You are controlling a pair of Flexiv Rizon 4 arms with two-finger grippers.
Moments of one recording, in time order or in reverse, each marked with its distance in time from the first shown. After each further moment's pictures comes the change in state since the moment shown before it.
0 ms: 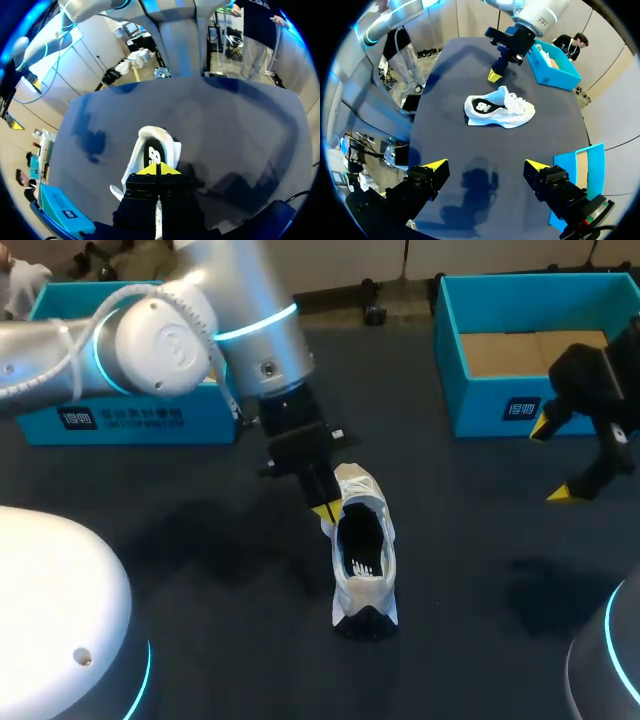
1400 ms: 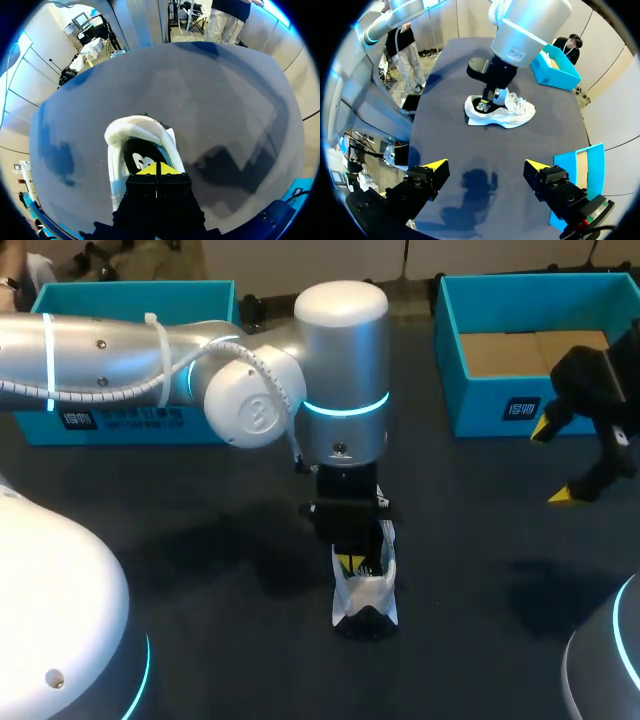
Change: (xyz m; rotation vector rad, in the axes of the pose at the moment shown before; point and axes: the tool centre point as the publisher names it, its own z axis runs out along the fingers) left arm -0.004 0.019 0.089 -0.164 0.268 0.256; right arm 0.002 -0.001 0.000 -0.003 -0.003 -0.001
